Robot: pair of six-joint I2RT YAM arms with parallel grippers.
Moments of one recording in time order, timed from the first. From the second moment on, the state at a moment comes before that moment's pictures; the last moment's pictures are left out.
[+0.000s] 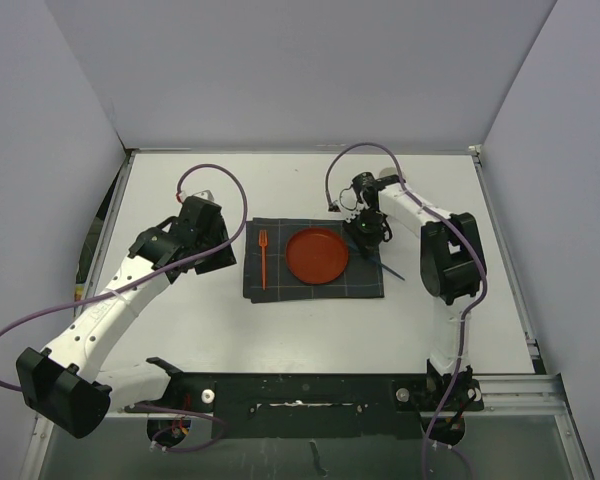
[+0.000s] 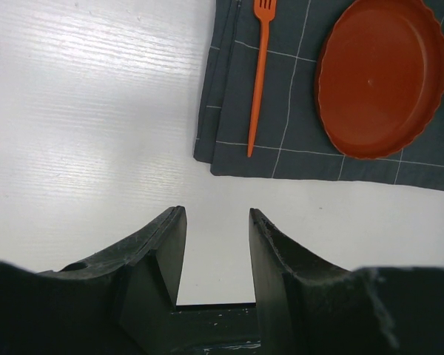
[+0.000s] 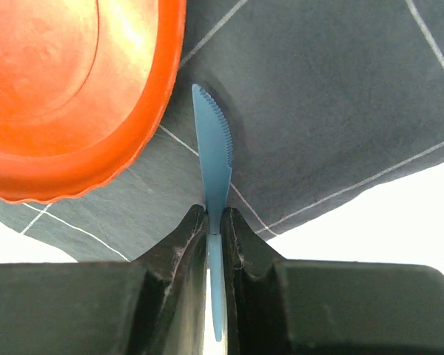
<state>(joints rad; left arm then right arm) -0.50 1.18 1.14 -0.92 -0.17 -0.70 0.36 2.07 1.60 -0.99 -0.12 -0.46</state>
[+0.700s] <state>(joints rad) -0.48 1.18 1.14 -0.92 -0.17 -0.69 0.37 1.87 1.36 -0.74 -0.11 -0.18</state>
